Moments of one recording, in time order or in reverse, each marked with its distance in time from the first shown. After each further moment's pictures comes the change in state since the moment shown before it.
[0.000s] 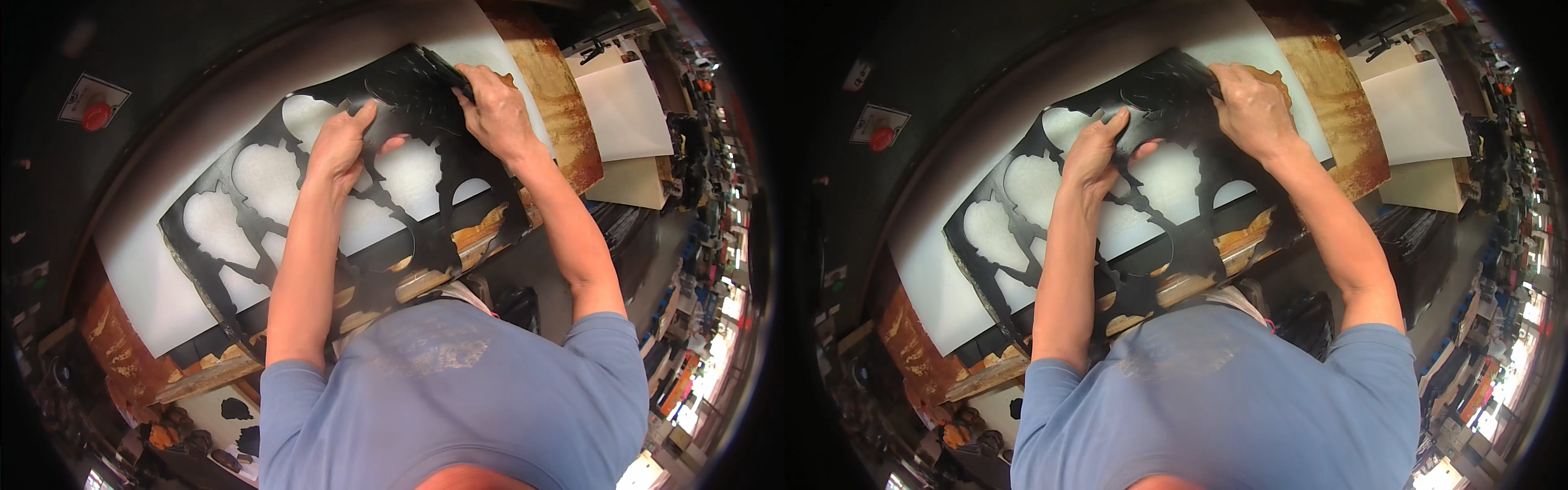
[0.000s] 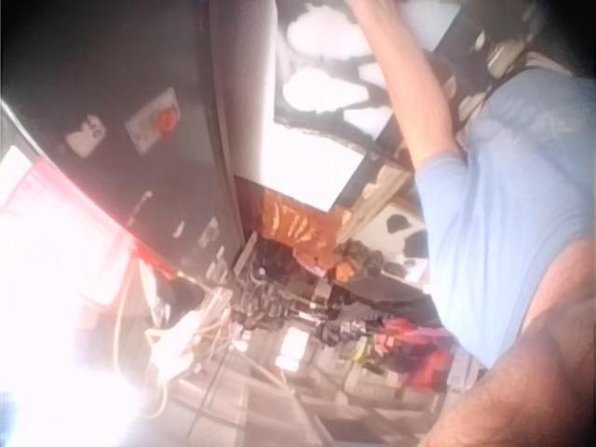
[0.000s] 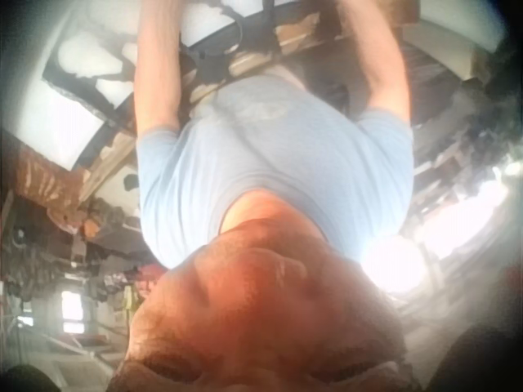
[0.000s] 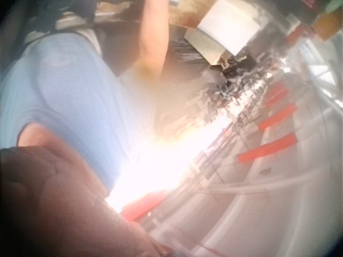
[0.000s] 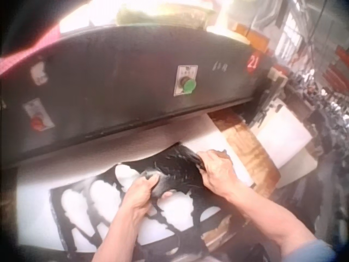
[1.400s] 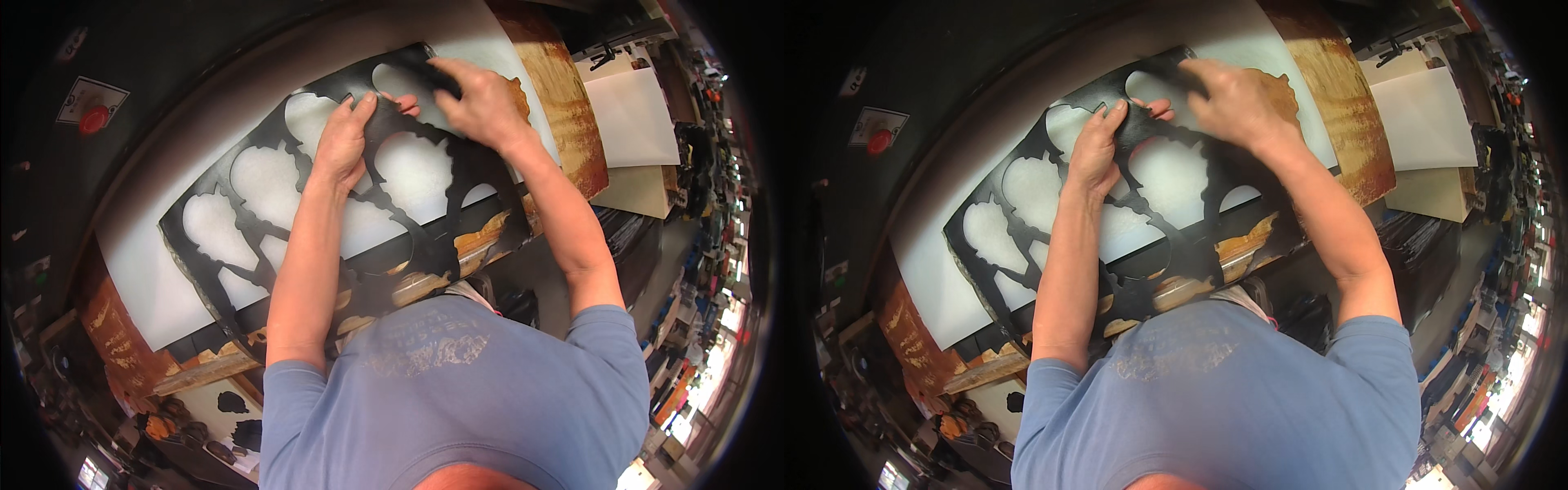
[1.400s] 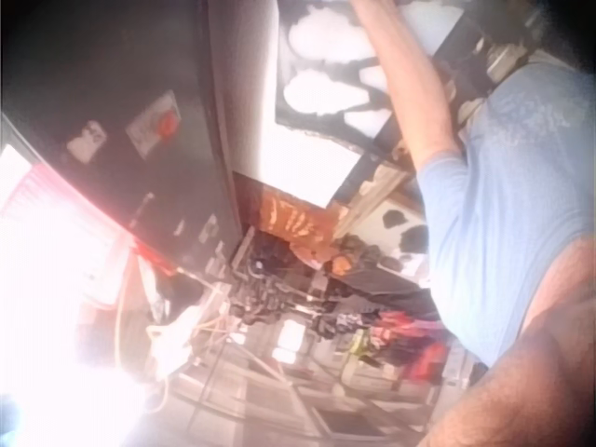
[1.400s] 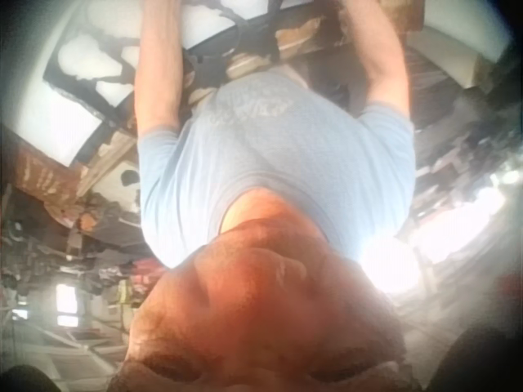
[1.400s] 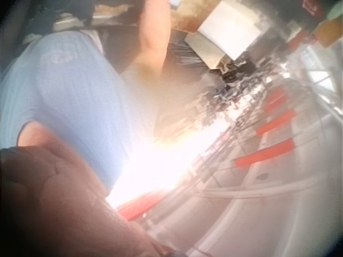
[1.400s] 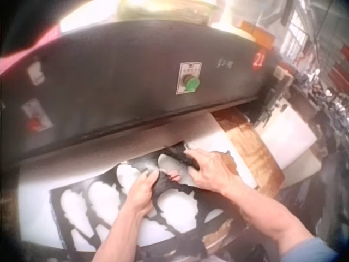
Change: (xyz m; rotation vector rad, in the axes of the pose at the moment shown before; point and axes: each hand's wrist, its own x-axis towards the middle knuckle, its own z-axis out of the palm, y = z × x) left_hand 0.013 -0.008 -0.001 -0.077 -0.128 0.174; right_hand 0.029 0.001 0.017 0.202 -0.081 -0.020
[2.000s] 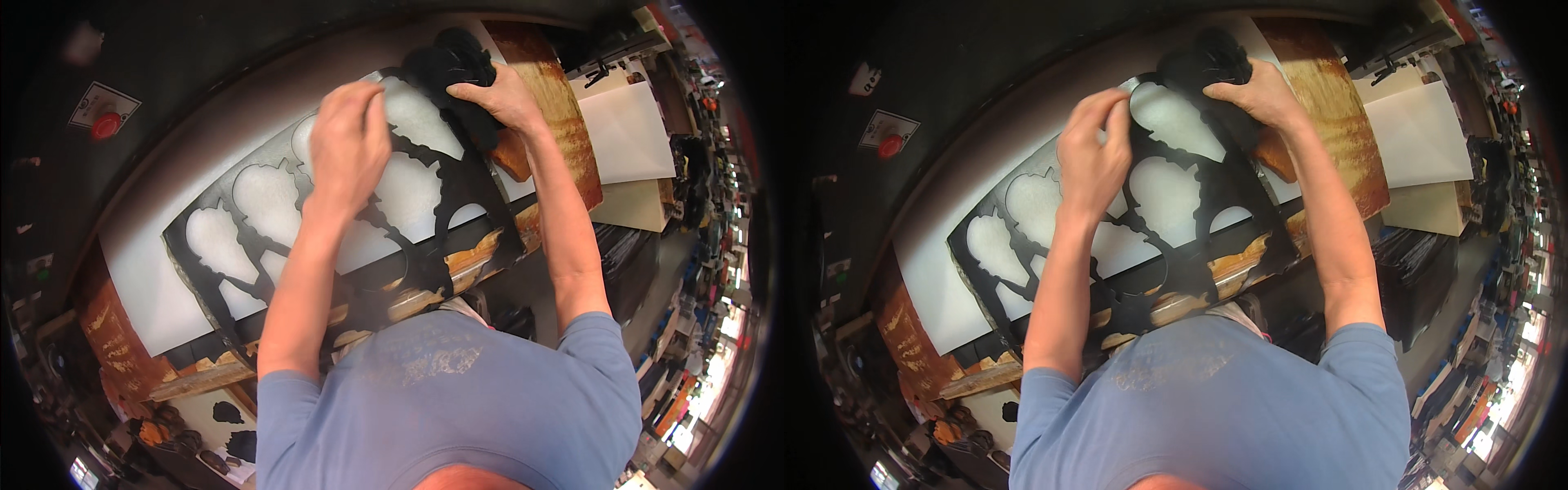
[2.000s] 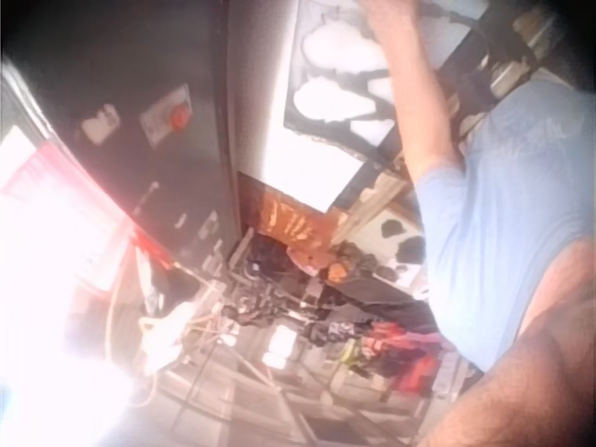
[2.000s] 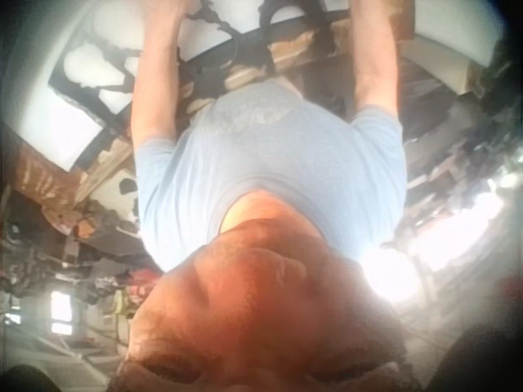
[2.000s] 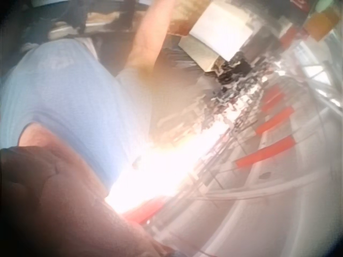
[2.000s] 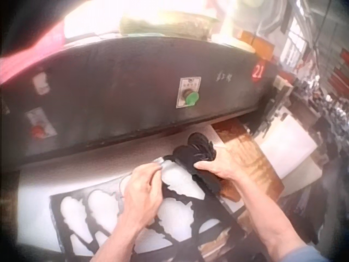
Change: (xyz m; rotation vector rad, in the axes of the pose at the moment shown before) left_hand -0.005 0.019 0.026 1.300 0.364 0.823; right_hand 0.020 0.054 -0.029 0.552 -0.124 0.575
